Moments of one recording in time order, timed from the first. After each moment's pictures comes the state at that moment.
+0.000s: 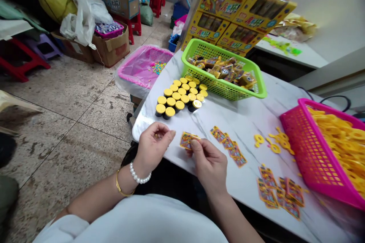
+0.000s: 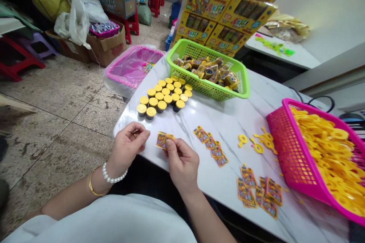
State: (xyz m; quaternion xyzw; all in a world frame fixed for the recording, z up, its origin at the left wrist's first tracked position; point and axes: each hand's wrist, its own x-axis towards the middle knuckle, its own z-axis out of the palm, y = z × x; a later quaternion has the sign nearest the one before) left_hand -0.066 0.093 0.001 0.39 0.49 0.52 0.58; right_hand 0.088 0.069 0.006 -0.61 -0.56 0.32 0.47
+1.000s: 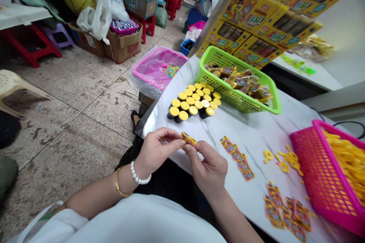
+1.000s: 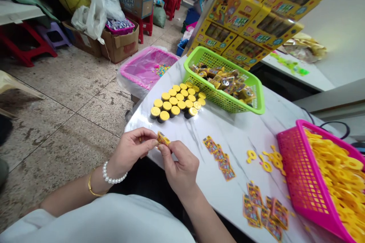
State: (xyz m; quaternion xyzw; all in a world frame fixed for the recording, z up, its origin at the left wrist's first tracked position) left_hand -0.087 0.089 0.001 0.34 0.45 0.52 0.64; right_hand 0.070 0.080 0.007 -0.49 -0.74 0.16 0.43
